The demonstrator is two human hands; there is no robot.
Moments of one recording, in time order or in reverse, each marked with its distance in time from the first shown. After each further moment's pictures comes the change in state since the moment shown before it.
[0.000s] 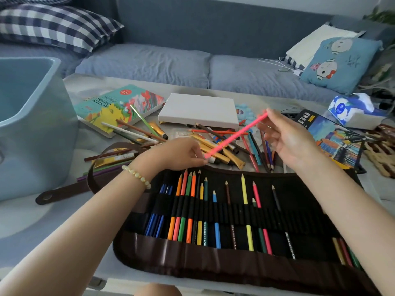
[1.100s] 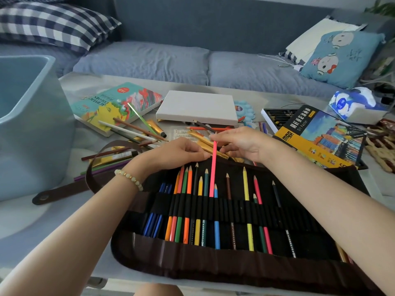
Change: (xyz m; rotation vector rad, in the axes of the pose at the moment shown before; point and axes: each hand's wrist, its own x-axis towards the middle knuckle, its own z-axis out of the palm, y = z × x) left_hand -0.003 -0.007 0.007 -0.492 -0.078 0.040; right_hand 0.022 0.034 0.047 -0.549 -0.305 0.281
